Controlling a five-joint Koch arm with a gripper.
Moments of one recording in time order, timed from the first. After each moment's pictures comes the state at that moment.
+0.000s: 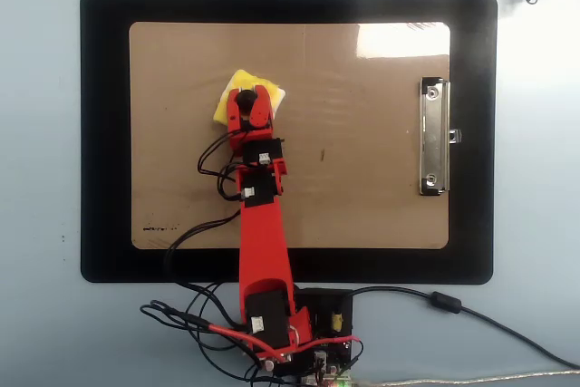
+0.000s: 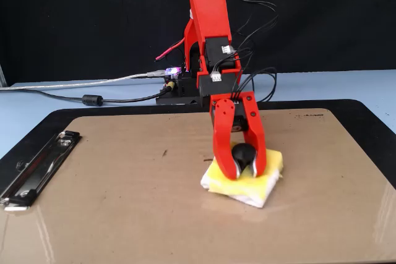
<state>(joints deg) -14.2 70.9 110.6 -0.8 -89.7</state>
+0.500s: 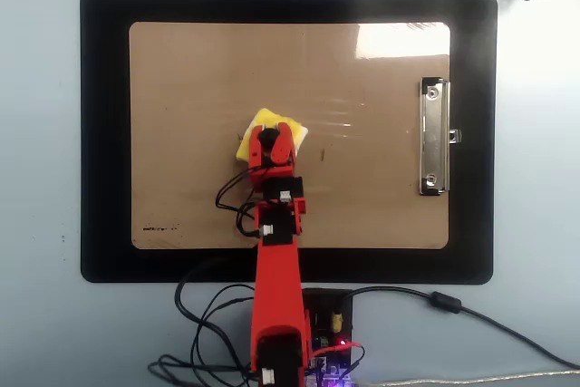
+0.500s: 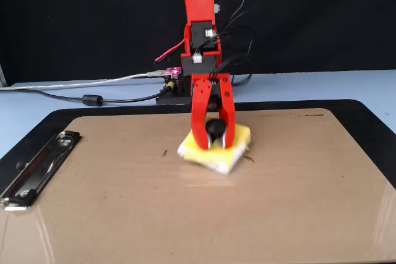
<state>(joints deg) -5.3 87.3 126.2 -0.2 -83.8</state>
